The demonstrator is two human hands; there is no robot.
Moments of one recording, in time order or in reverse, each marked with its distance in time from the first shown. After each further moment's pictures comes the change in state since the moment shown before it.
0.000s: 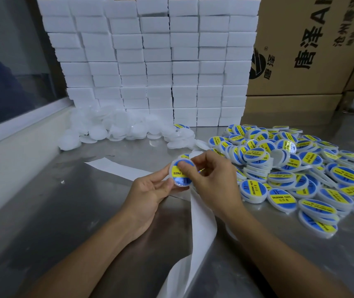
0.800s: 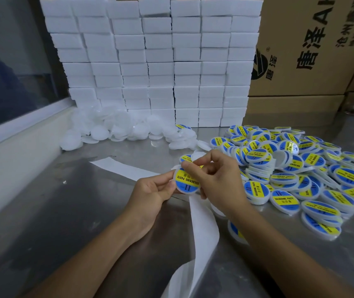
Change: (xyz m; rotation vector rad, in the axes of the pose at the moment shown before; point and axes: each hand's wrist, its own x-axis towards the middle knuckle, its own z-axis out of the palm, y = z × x) left_hand 0.002 -0.004 -0.002 0.065 0.067 0.001; right_hand 0.004 0.002 -0.005 0.183 -0.087 0.034
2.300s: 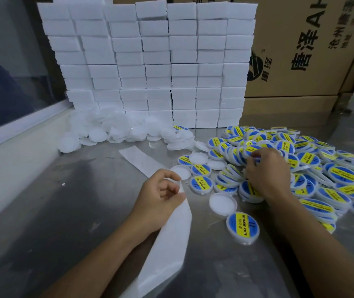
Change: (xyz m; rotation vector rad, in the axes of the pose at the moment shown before) left_hand -0.007 0.003 0.008 0.378 0.075 0.073; right_hand 0.038 0.046 -0.092 -0.935 0.369 0.063
